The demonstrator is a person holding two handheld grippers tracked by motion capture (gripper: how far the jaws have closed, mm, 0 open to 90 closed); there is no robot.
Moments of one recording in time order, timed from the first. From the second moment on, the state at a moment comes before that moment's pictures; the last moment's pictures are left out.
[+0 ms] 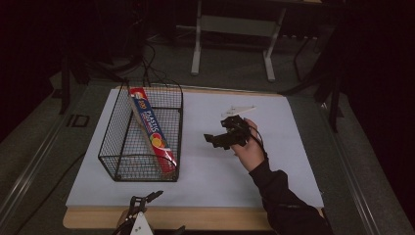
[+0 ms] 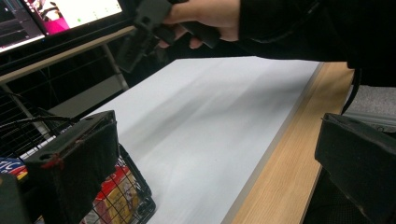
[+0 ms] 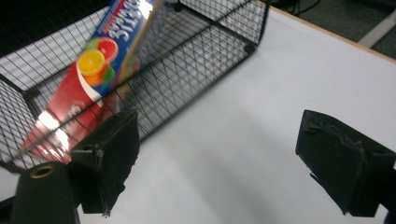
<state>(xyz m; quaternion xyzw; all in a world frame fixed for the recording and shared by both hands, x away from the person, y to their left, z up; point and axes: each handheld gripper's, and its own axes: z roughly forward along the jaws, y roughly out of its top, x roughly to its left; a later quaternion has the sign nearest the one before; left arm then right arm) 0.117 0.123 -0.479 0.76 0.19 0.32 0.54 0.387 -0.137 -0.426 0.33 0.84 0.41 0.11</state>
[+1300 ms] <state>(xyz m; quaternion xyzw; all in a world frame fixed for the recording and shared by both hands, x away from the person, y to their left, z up) 0.119 0.118 -0.480 0.76 0.18 0.32 0.53 0.328 -0.240 -0.486 0.36 0.84 0.38 0.13</state>
